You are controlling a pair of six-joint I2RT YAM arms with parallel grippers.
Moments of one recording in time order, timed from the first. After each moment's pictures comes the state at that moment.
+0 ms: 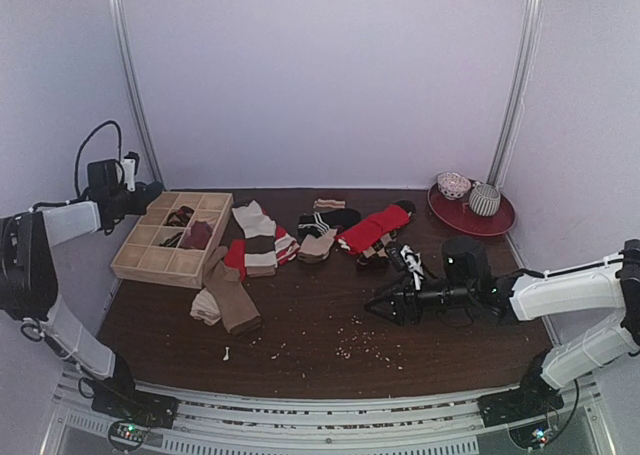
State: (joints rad) left arm 0.15 1.53 1.01 0.08 0.04 0.17; right arm 0.76 1.31 0.50 0.38 -0.49 0.24
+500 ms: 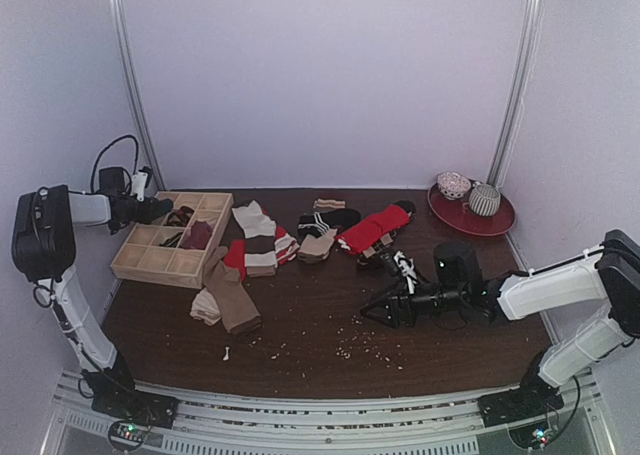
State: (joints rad) left arm 0.22 1.85 1.20 0.04 0.21 0.31; right arm 0.75 1.42 0.50 0.46 -0.53 0.26
